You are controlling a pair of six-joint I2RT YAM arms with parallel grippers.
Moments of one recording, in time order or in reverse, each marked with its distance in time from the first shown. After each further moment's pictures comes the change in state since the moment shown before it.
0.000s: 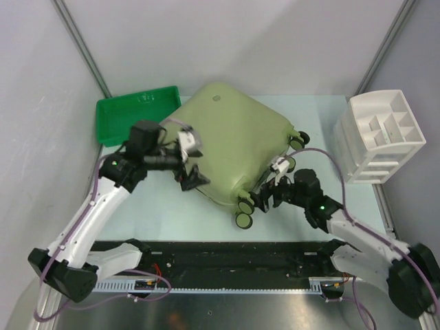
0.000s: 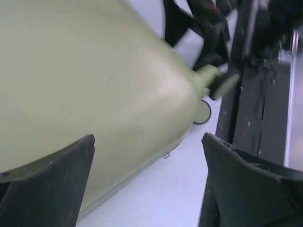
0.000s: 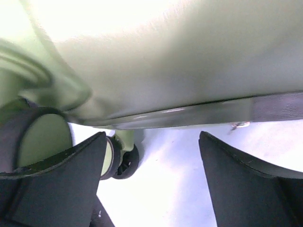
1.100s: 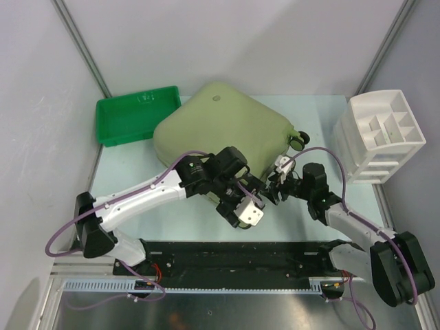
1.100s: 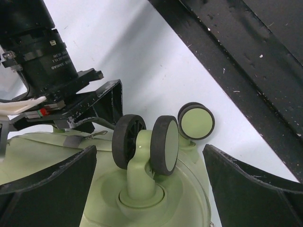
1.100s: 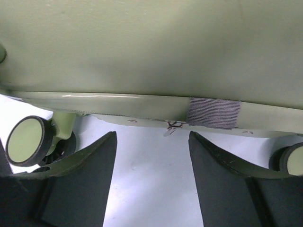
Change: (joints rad) left arm -0.681 0.381 0.211 -0.227 -0.307 0.850; right arm -0.239 0.064 -0.026 0.097 -0.223 -0.404
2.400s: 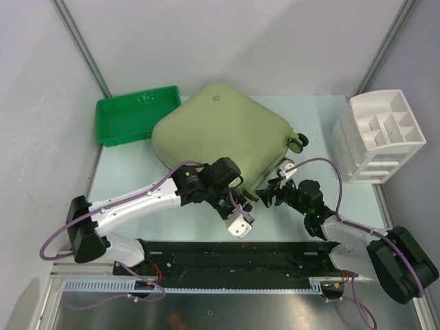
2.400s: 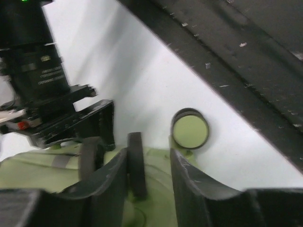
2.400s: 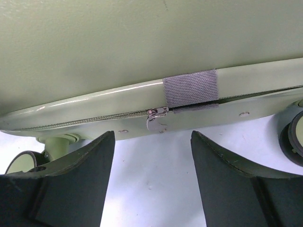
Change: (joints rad) left arm 0.004 -0.060 -0.165 0.069 0.010 0.143; right arm 0.154 0.003 -0.196 0.396 0.350 0.329
